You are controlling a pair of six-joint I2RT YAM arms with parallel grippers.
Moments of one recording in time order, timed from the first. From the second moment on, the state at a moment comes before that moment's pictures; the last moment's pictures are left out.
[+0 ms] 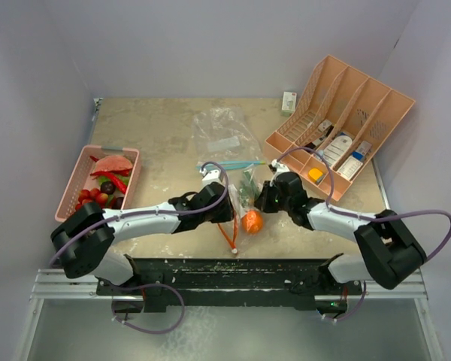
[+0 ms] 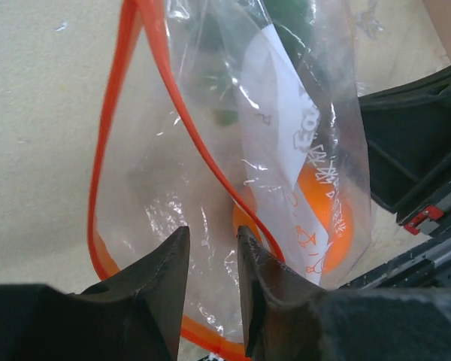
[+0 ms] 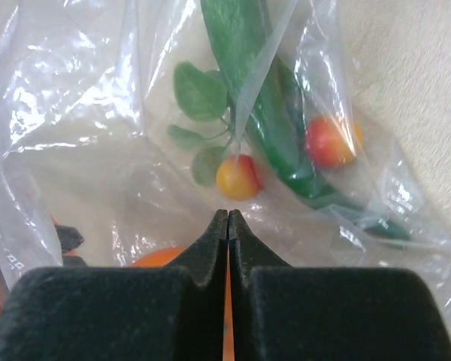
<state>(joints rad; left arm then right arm) -0.97 1.47 0.79 -0.12 -0.22 -0.95 0.56 1.38 0.53 0.15 -0.12 0.54</state>
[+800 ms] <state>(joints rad) -1.01 1.61 0.69 0.25 -0.10 -0.92 0.67 1.41 0.44 0.26 -0.08 0.68</state>
